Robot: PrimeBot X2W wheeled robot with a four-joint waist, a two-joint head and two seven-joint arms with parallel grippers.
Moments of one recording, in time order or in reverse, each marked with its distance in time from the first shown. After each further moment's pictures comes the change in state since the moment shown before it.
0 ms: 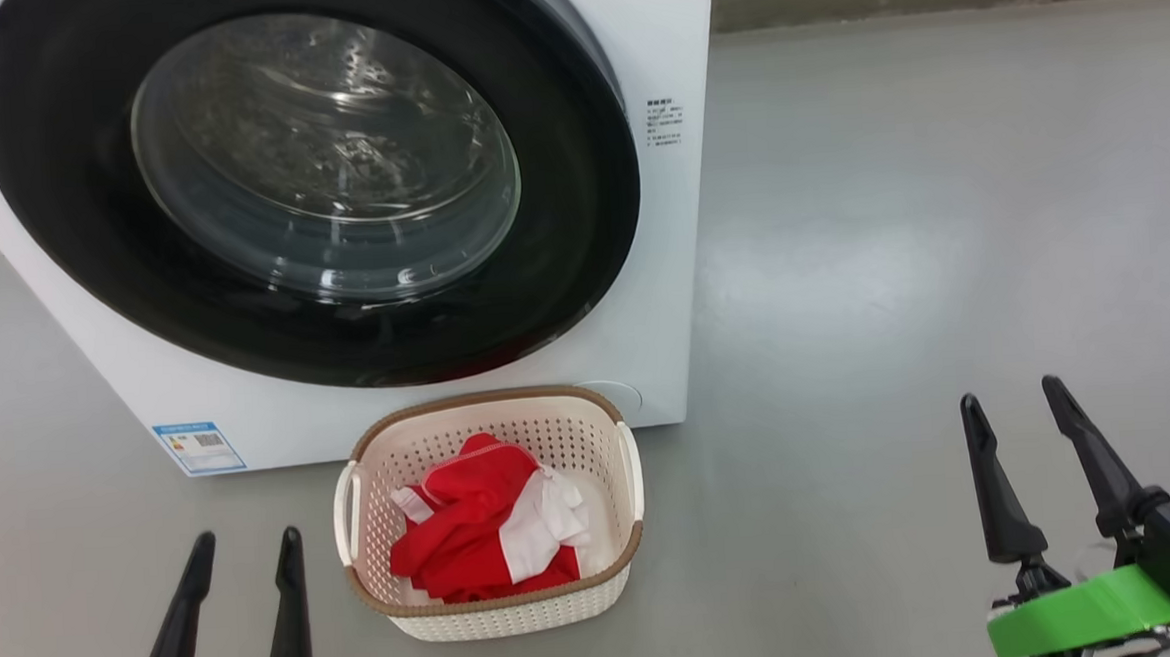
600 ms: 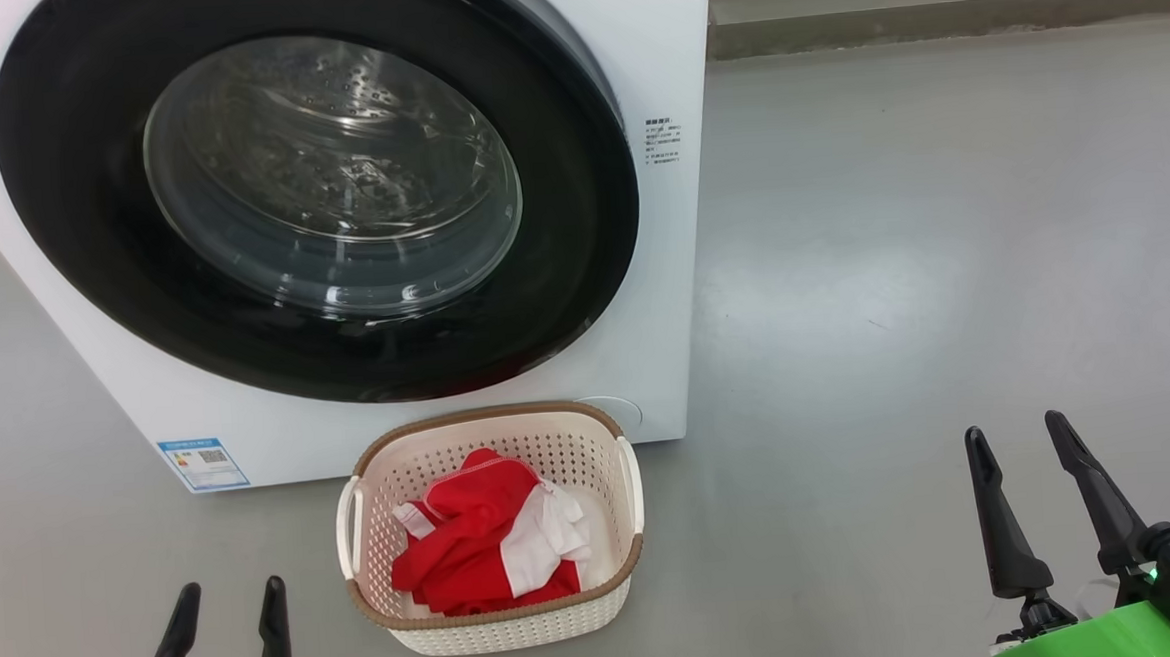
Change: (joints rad) left arm 0.089 0.022 0.018 -0.014 -0.032 0.000 0.000; right arm 0.083 0.012 0.001 -0.051 0.038 0.000 0.000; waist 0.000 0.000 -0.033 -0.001
